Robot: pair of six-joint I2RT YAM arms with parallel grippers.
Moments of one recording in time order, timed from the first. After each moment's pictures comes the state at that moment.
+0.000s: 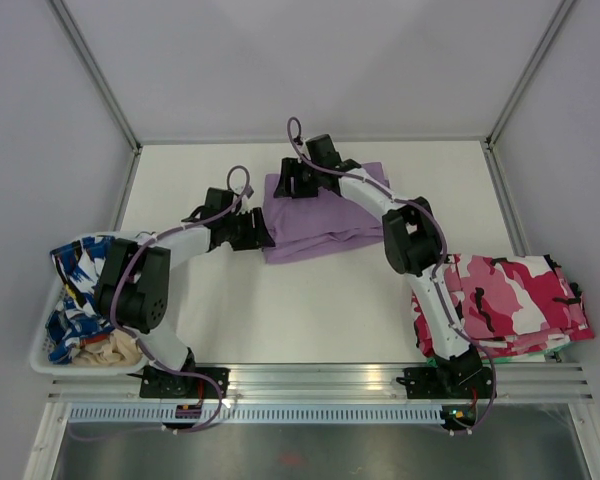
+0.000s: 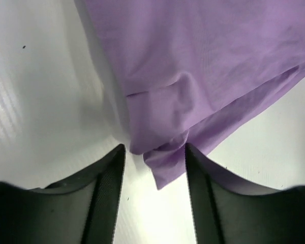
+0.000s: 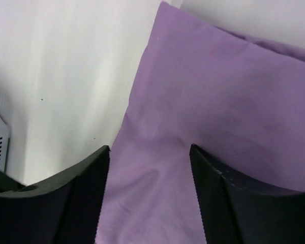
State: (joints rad) left arm -0.25 1.70 0.92 -0.09 0.40 -0.34; right arm 0.51 2.51 2.14 -0.34 -0.38 0.45
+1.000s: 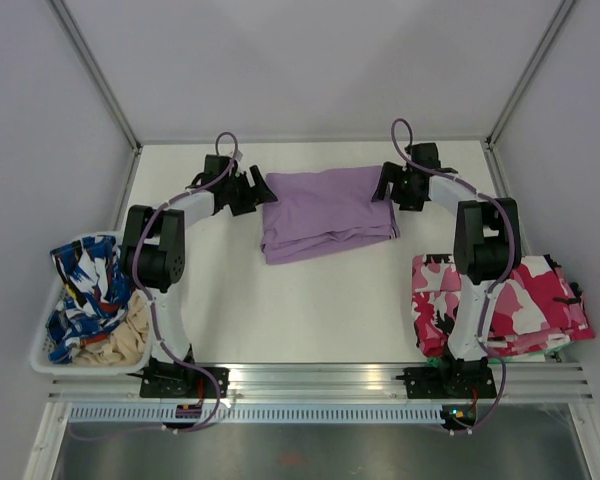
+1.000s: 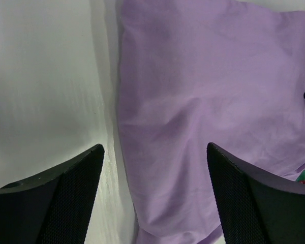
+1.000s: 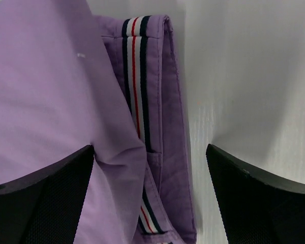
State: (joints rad) left arm -0.16 2.02 1.34 -0.08 0.40 -0.51; right arm 0.07 2.07 1.50 -0.36 -0.20 0.35
